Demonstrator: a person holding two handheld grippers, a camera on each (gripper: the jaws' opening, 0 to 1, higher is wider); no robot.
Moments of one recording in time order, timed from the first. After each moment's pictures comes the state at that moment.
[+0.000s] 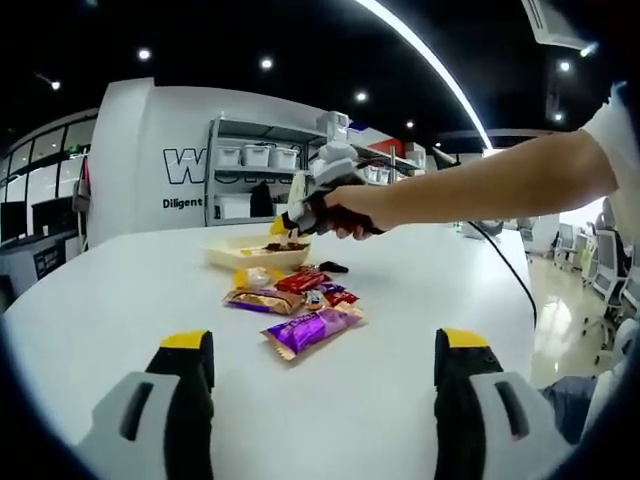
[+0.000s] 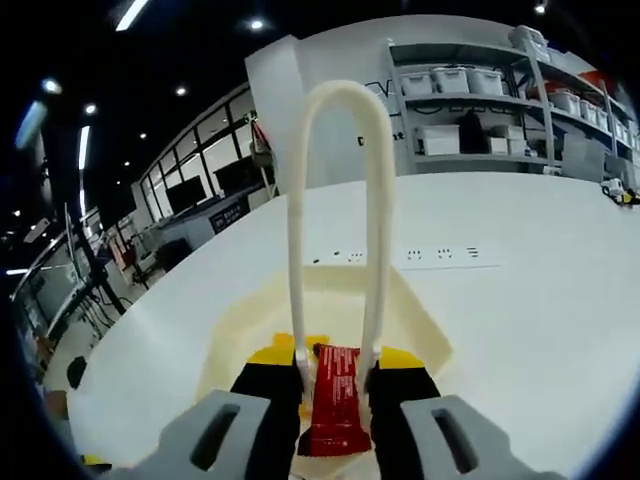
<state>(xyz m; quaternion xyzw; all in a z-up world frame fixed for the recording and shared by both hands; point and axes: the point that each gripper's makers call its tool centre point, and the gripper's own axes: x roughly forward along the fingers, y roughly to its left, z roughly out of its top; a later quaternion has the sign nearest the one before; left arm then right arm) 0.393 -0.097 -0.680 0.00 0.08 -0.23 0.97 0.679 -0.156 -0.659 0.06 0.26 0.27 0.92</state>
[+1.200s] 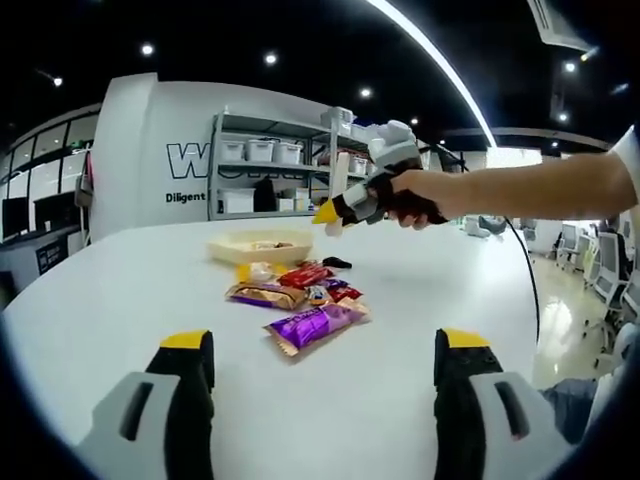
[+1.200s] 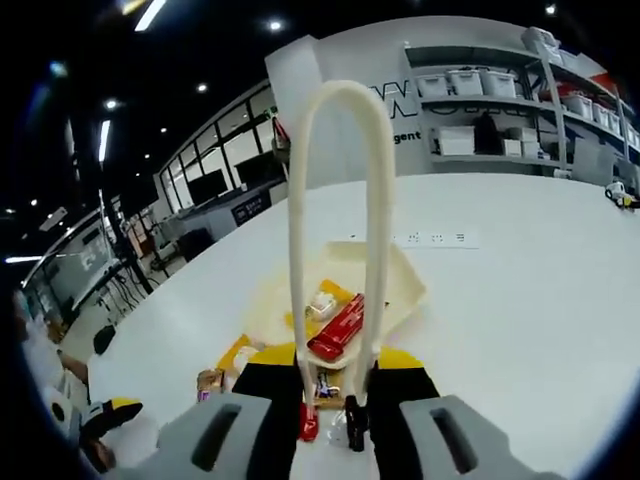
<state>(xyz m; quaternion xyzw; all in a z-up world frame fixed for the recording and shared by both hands) 0.394 -0.095 -0.684 0.00 0.09 -0.23 0.97 0.606 -0.191 -0.654 0.04 0.27 0.31 0.91</state>
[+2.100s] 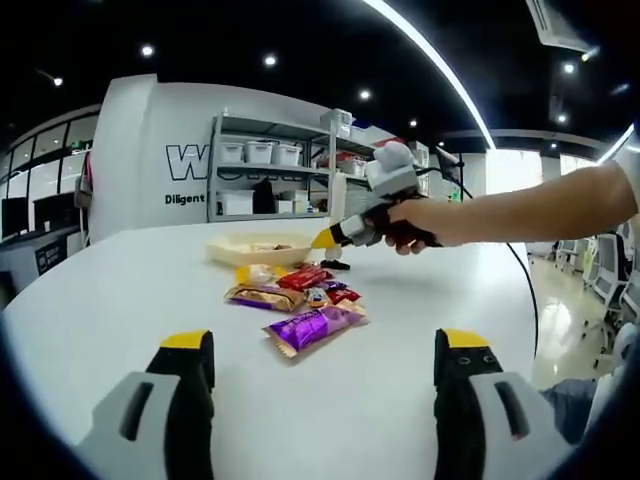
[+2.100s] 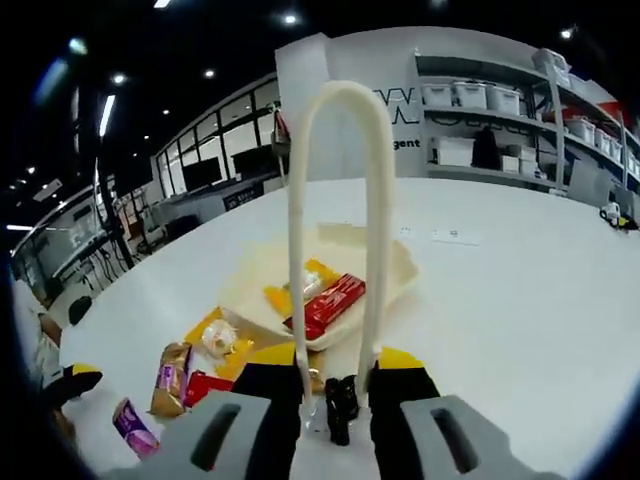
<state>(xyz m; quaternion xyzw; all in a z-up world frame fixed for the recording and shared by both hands) 0.394 -0.095 -0.682 0.00 0.09 -0.23 0.97 0.611 -0.197 -0.679 -0.01 0.24 0.29 0.92</state>
